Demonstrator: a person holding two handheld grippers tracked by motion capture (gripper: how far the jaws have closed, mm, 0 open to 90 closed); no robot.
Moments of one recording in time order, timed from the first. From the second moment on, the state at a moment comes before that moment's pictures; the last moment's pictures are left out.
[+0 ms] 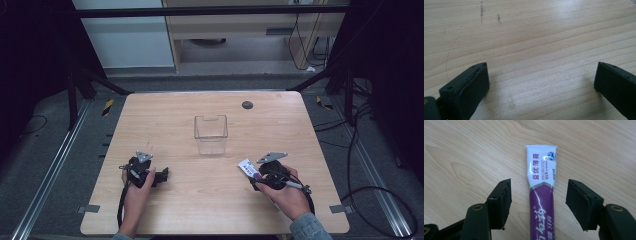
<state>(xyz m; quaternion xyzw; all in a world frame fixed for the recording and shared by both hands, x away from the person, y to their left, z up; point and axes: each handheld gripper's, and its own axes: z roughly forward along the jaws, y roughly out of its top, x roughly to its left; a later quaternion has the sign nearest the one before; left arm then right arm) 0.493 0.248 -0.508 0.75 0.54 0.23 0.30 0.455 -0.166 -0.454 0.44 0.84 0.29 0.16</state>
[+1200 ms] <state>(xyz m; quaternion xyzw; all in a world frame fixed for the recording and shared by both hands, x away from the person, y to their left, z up) 0.493 0.247 -0.508 0.75 0.54 0.23 0.31 0.482 -0.153 -0.478 0.46 0.85 0.23 0.13</state>
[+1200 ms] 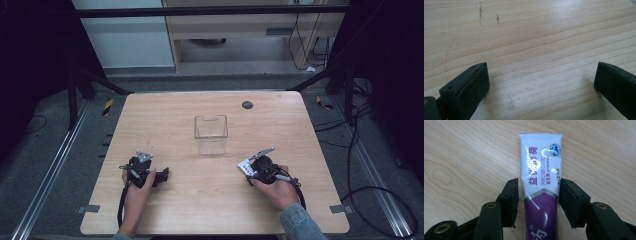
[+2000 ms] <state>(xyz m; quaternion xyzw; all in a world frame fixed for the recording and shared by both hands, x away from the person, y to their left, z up) 0.493 0.247 -0.508 0.75 0.54 0.23 0.31 0.482 -0.155 -0.479 0.46 0.85 0.22 0.12</state>
